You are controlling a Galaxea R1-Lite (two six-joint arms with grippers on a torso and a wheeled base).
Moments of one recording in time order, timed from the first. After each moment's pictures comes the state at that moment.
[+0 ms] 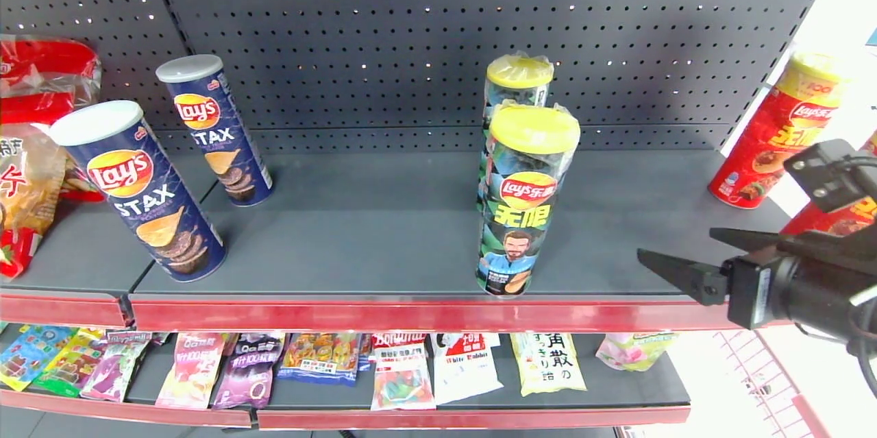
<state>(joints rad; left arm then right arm) 0.00 0.00 0.00 0.00 0.01 -0.01 0.50 1.23 -0.61 -0.27 -0.15 0.05</state>
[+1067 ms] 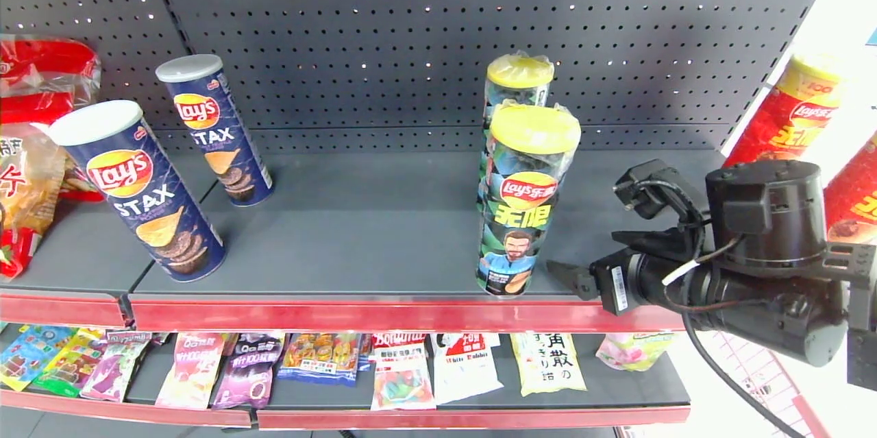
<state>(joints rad) 0.00 0.00 0.00 0.00 0.01 -0.01 0.60 1.56 -0.70 -0.39 -0.23 0.00</state>
